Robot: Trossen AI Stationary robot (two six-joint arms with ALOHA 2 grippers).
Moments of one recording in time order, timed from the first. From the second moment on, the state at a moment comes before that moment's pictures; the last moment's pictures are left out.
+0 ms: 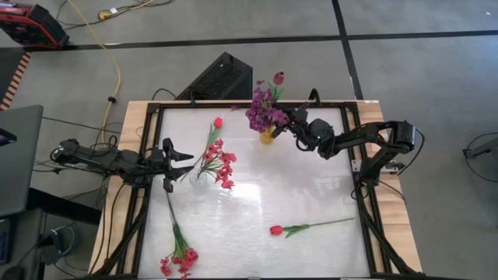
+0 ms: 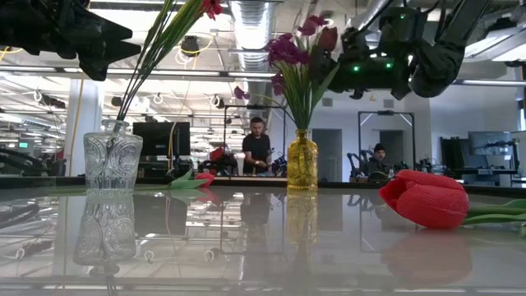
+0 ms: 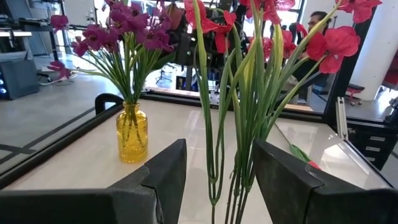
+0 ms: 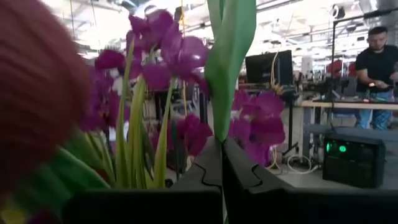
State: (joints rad) left arm -0.26 0.22 0.19 0.05 -0.42 -0.09; right arm -0.33 1.61 0.57 1.34 0.44 -0.05
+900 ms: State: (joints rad) left arm -0.26 0.22 0.19 0.04 -0.42 -0.10; right arm -0.30 1.61 0.57 1.16 0.44 -0.09
